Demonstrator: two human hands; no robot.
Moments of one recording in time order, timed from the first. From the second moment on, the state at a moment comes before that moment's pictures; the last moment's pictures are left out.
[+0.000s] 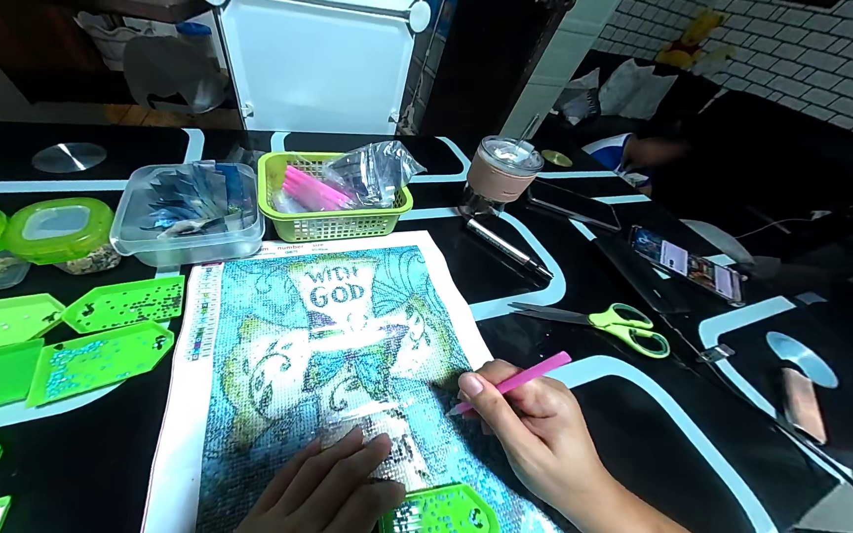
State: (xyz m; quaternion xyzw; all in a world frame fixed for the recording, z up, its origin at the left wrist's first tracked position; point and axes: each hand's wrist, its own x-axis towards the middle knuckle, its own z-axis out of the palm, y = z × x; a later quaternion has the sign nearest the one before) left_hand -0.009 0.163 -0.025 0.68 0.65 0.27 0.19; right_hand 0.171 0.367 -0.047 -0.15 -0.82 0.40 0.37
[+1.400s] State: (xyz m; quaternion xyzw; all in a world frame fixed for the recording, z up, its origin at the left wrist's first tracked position) left_hand -0.007 0.163 -0.027 0.68 0.65 0.28 0.19; right_hand 0.172 0.354 -0.043 0.05 -0.83 0.48 0.27
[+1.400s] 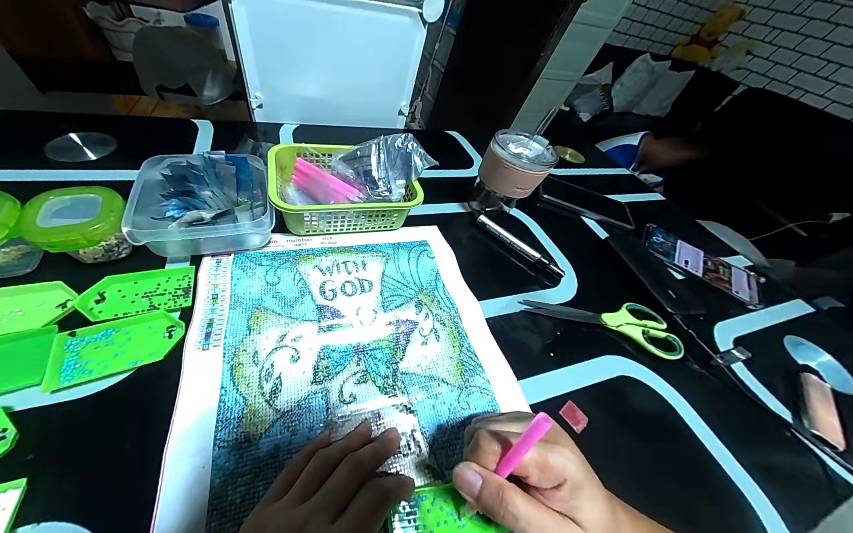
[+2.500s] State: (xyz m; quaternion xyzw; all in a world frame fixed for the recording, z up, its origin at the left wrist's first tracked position) left_hand -0.009 0.162 -0.025 0.68 0.65 0.27 0.20; right_hand 0.164 0.367 -0.051 -0.20 -0.79 0.43 0.39
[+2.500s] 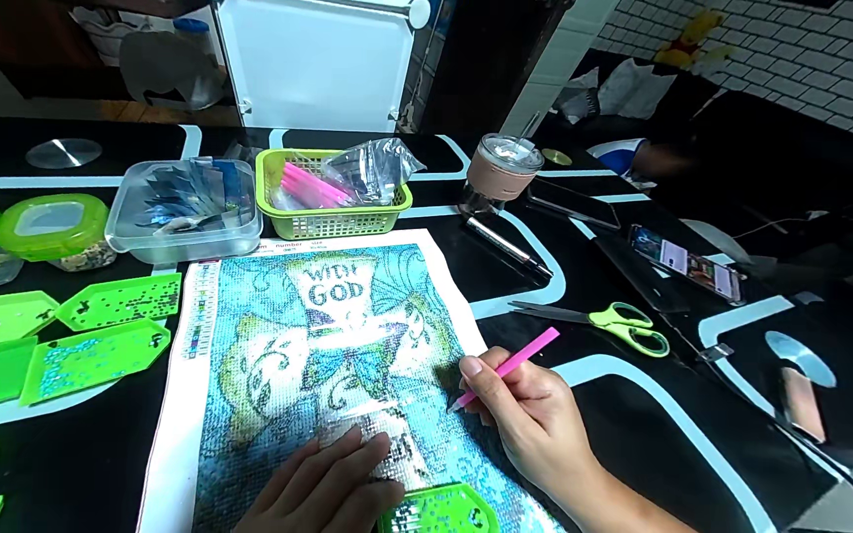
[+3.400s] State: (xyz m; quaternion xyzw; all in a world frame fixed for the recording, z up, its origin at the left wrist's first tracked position) left_hand -0.007 0.159 -0.021 0.69 0.64 0.30 0.14; right_hand 0.173 0.368 -0.034 -0.12 -0.74 0.51 0.43
